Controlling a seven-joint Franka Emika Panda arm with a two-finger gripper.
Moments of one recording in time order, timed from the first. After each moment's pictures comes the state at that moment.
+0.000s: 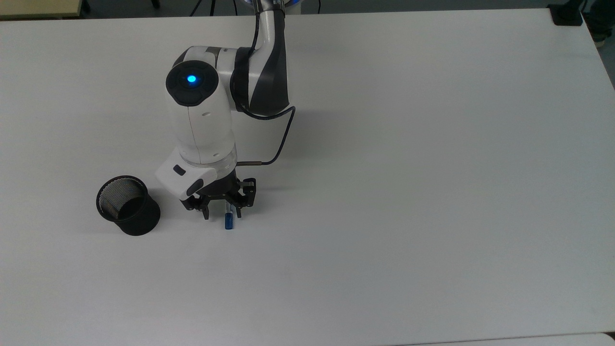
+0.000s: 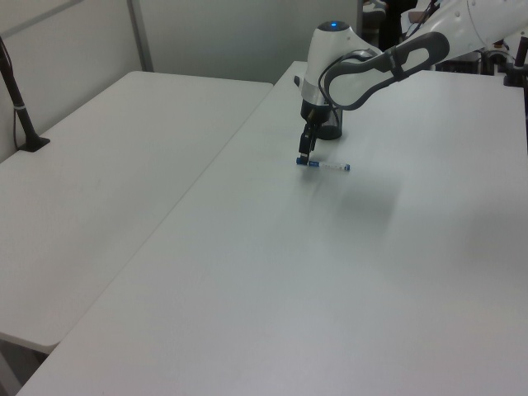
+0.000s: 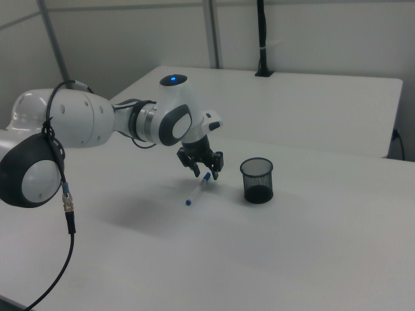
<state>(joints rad) -0.05 0.67 -0.01 -1.43 -0.02 2.30 -0.15</state>
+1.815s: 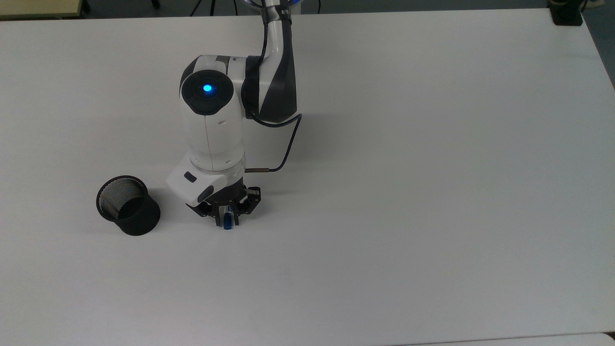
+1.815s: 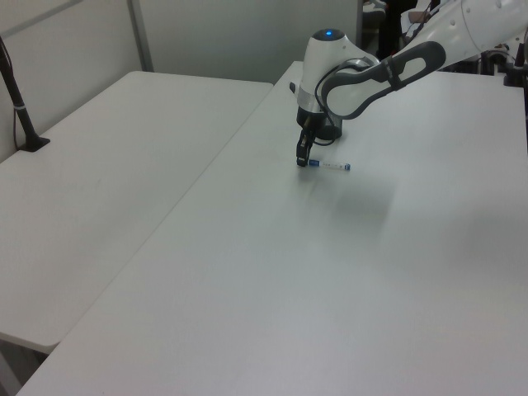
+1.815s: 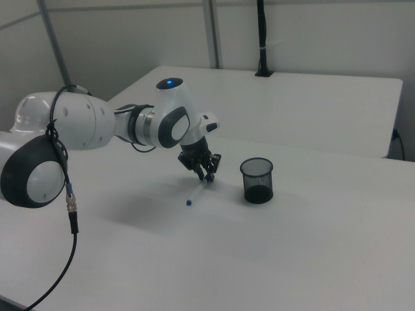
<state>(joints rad) -0.03 0.71 -0.01 -1.41 -0.07 2.33 -0.12</state>
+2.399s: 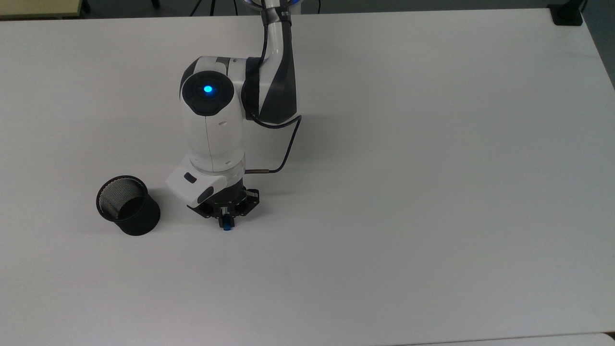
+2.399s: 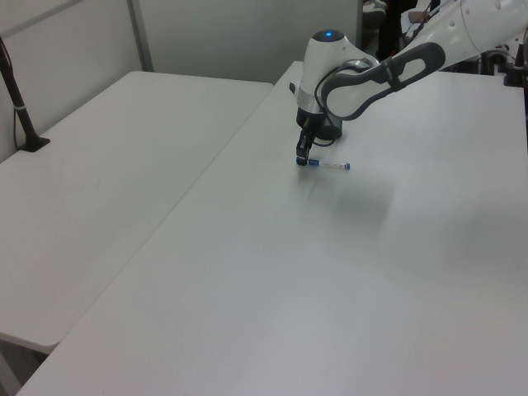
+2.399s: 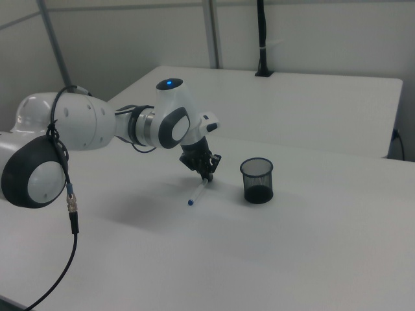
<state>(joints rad) -0.03 0.71 -0.01 -1.40 -0.07 2.34 -0.11</state>
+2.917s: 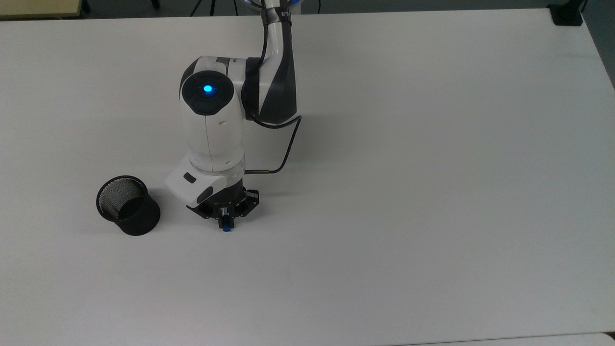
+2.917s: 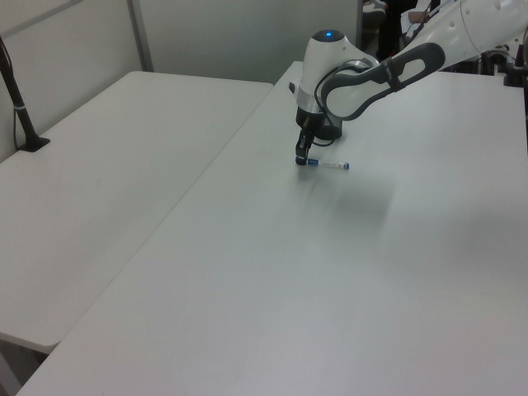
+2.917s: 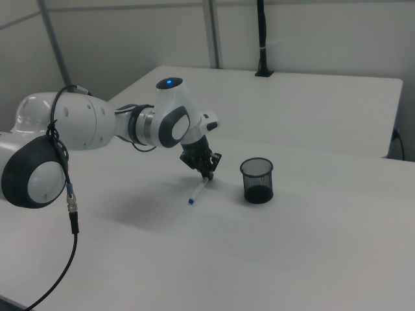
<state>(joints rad) -0.03 0.71 -0.01 -1.40 -0.07 2.34 -0.11</state>
